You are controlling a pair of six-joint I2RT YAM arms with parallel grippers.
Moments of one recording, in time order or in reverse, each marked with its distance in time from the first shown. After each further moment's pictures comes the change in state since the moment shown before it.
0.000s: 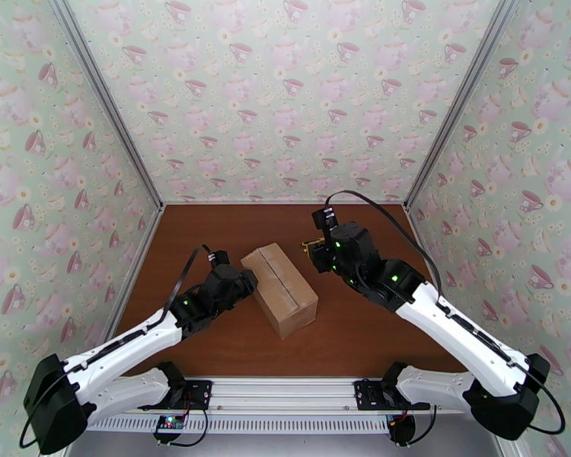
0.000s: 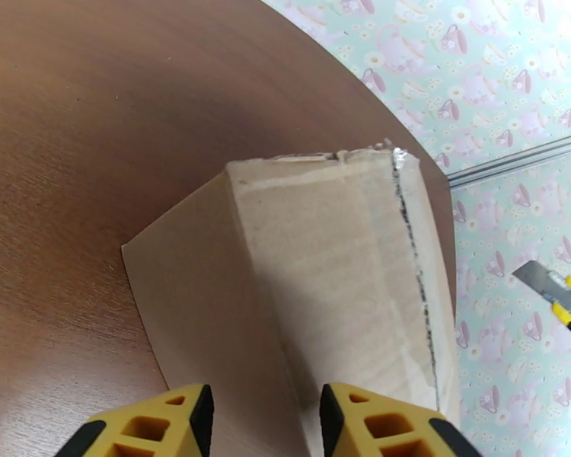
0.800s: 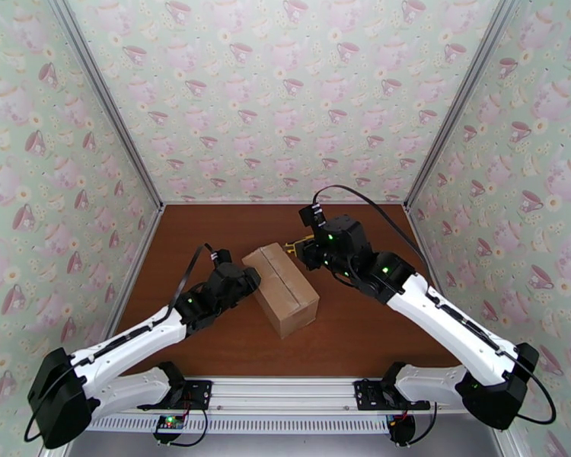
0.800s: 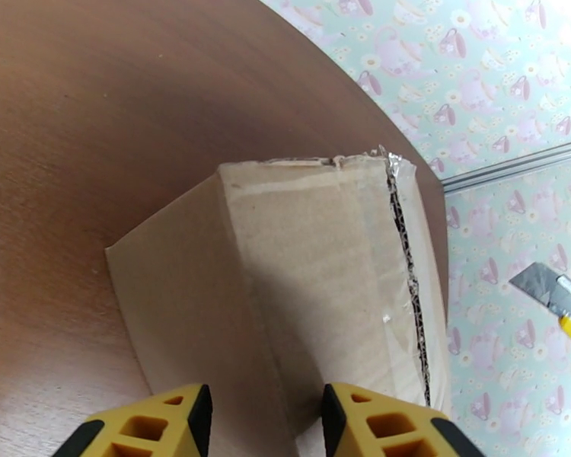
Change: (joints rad) left arm 0.000 0.037 0.003 0.061 0.008 -0.034; right arm 0.000 0.061 0.047 0.032 -0.154 0.000
